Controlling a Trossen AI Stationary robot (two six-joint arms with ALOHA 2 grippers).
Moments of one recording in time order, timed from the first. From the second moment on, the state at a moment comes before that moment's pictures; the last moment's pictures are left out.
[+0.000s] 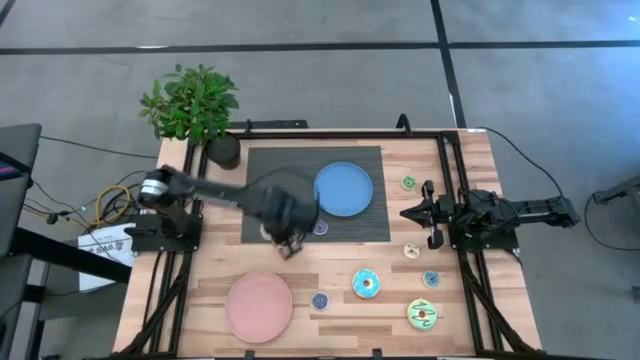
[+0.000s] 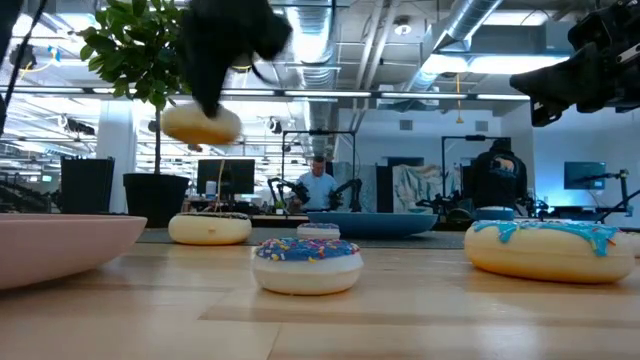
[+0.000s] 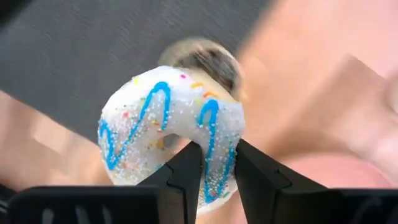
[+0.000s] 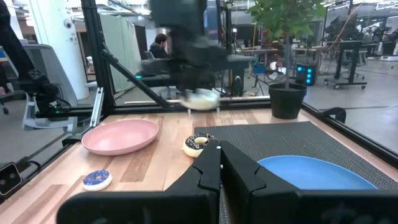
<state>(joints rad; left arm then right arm) -0.16 1.79 1.58 -1.35 -0.06 -0.76 0.08 0.01 0.00 0.02 0.05 -0.01</state>
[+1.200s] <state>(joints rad) -0.85 1.76 1.17 -0.84 -0.13 -1.24 0.08 0.01 0.00 0.02 0.05 -0.01</state>
